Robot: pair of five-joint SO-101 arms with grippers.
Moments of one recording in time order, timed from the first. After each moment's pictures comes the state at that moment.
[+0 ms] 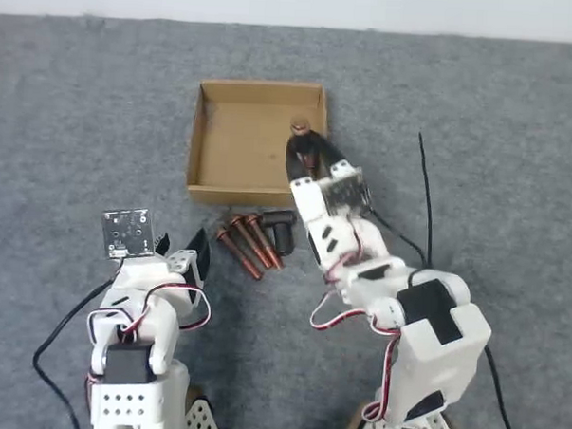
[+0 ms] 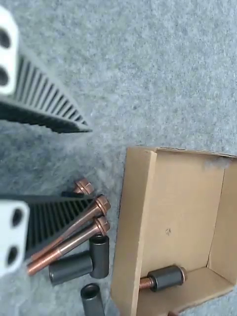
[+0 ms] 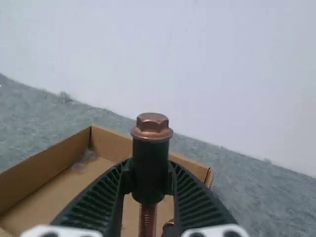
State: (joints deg) left arm -8.7 -103.3 97.3 56.8 11.4; right arm -26.9 14.7 54.9 -61.5 6.4
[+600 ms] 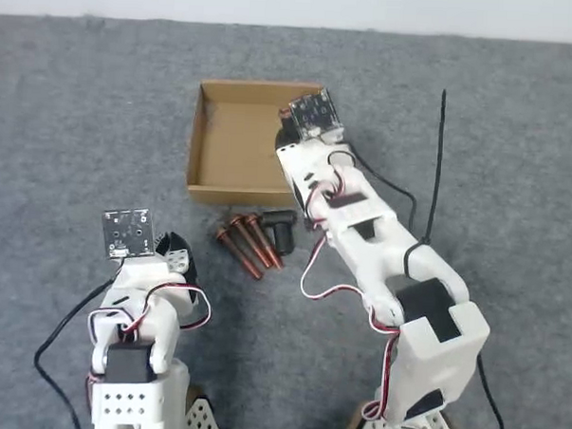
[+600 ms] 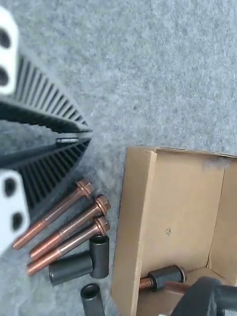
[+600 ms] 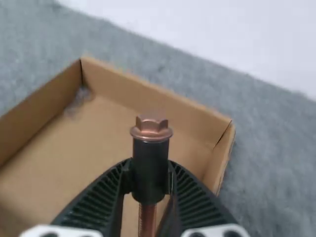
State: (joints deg) left arm -8.7 -103.3 97.3 56.8 11.4; right arm -26.9 14.8 27.1 -6.8 6.5
